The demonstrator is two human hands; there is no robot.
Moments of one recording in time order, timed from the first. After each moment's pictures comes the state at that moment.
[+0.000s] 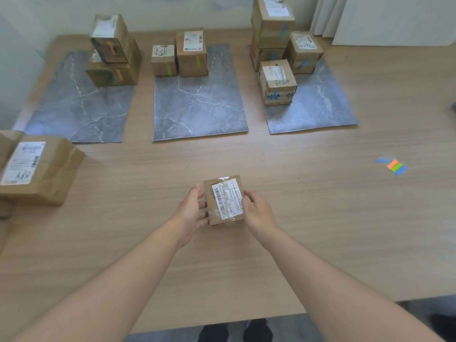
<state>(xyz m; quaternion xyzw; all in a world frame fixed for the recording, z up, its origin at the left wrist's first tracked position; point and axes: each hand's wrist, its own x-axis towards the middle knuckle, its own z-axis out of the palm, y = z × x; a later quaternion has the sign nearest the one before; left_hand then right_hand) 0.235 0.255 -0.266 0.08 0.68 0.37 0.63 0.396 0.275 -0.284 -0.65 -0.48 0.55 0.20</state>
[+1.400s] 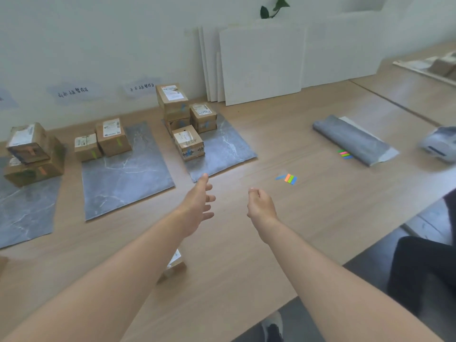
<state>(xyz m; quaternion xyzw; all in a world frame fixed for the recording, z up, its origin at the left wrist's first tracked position) 0.410 0.328 -0.137 0.36 0.61 0.27 0.65 0.567 0.301 -0.177 -0.73 -0.31 0.45 0.41</state>
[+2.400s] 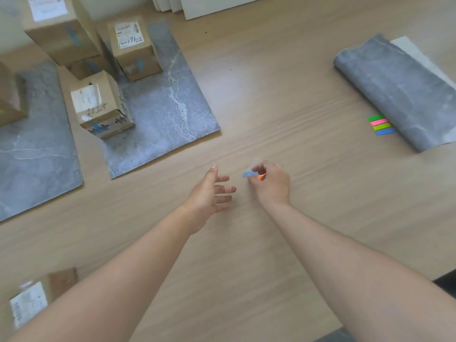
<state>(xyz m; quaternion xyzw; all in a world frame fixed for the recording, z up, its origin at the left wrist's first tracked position) 0.665 0.515 -0.315 0.24 0.65 0.20 0.69 0.828 0.514 -0.372 -0.77 -0.46 0.35 0.26</state>
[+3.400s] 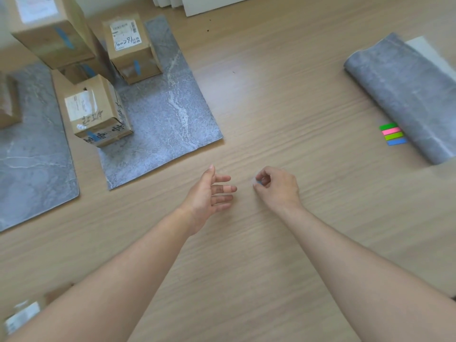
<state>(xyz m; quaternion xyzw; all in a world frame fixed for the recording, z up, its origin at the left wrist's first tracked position) 0.658 0.553 -0.323 0.23 0.65 0.21 0.69 0.844 0.547 -0.377 -0.76 -0.55 0.32 0.14</state>
